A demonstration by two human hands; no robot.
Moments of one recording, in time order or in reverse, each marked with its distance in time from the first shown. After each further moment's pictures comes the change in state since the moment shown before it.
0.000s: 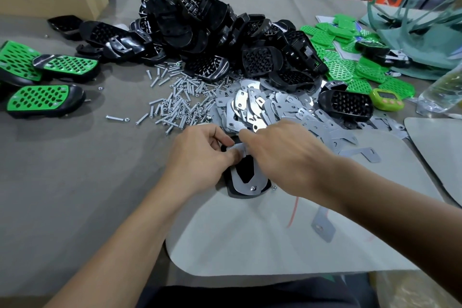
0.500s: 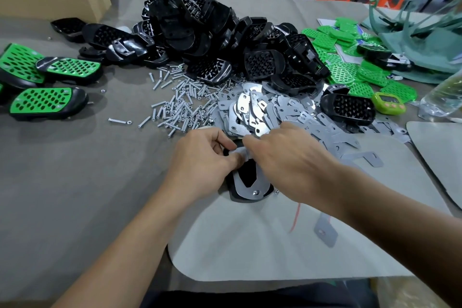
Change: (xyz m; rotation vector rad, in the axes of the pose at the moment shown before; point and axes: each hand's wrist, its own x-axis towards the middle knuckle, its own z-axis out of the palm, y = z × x) left_hand -0.003 0.001 0.000 0.019 0.008 -0.003; right_hand -0.003 0.003 0.004 -0.040 0.022 -0.036
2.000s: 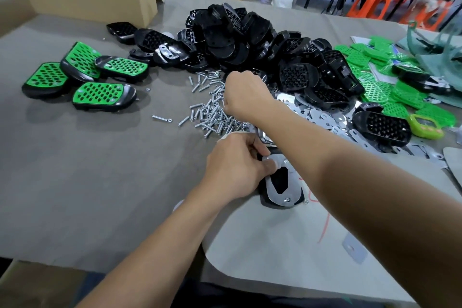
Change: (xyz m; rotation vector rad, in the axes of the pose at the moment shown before) left_hand -0.007 0.013 -0.004 0.128 0.011 -0.075; right_hand 0.180 -0.015 -0.006 0.343 0.139 0.264
